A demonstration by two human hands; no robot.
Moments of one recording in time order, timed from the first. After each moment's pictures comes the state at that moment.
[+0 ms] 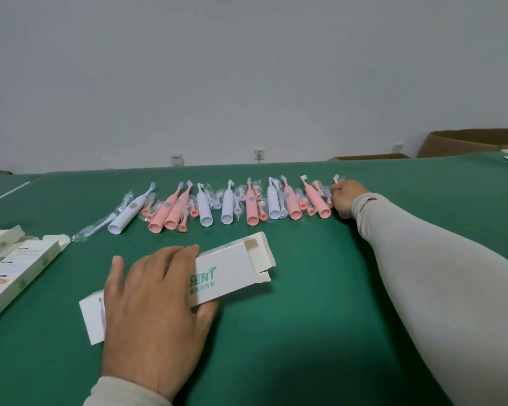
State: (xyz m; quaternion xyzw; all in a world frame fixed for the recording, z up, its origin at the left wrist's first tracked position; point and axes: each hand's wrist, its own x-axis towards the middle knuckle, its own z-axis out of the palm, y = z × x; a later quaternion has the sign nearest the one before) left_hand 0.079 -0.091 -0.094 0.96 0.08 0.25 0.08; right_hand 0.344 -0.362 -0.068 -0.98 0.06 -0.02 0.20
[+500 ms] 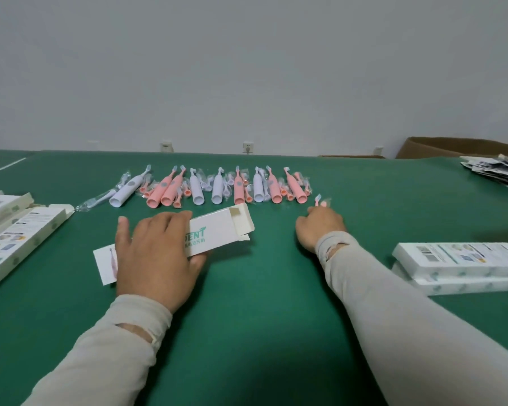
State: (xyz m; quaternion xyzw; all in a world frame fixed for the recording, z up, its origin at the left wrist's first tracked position) left_hand 0.078 -0.091 -0.088 0.96 0.08 0.25 0.07; right_hand 0.205 -0.326 -0.087 -0.98 0.09 -0.04 0.17
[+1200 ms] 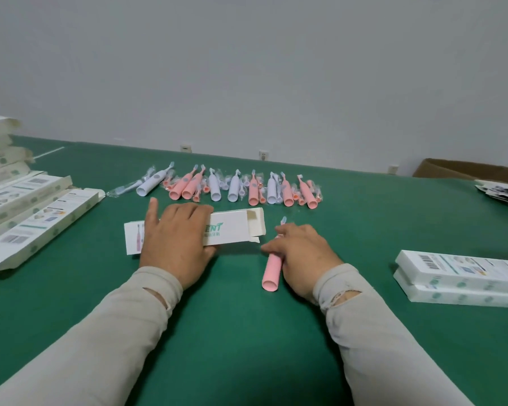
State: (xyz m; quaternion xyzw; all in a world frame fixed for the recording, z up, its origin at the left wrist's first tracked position) left_hand 0.075 -0.083 -0.094 0.97 0.04 0.26 0.03; right_hand 0.112 -0.304 -0.081 -0.97 -0.23 -0.02 0.07
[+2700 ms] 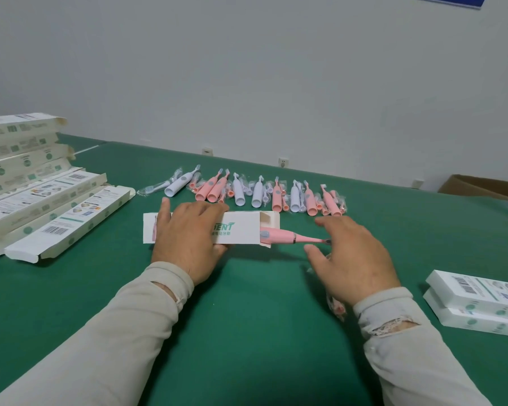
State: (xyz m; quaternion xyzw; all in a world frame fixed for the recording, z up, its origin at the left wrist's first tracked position) left_hand 0.072 -0.058 -0.093 0.95 0.05 0.30 0.08; right_hand 0.088 -0.307 -0.051 -0.97 -0.15 -0.17 0.12
